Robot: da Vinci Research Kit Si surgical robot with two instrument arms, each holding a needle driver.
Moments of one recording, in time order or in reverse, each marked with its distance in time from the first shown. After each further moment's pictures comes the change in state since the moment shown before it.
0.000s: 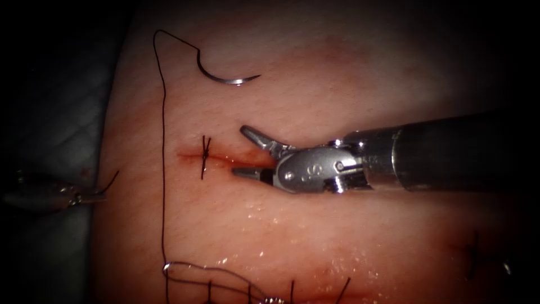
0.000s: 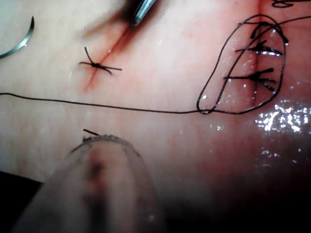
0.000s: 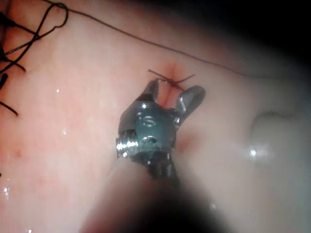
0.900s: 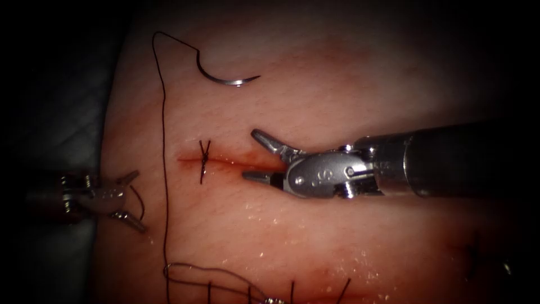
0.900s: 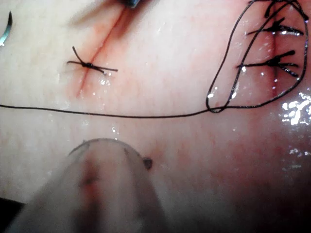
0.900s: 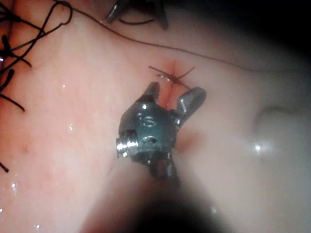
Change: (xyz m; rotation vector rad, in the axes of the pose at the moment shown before) right arm 0.000 -0.001 -0.001 -0.007 -0.008 -0.007; left arm -0.002 0.002 0.011 -0.083 -0.127 0.090
